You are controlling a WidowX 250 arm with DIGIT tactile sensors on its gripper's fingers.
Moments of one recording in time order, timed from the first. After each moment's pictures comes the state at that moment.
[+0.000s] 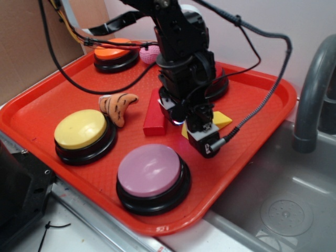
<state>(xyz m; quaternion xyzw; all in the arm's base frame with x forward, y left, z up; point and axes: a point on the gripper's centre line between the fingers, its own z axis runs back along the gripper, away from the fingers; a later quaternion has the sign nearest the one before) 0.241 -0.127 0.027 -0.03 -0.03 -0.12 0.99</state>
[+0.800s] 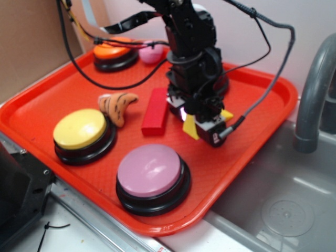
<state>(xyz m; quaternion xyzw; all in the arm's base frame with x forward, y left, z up) 0.261 -0.118 0.021 -0.04 -0.03 -0.08 1.00</state>
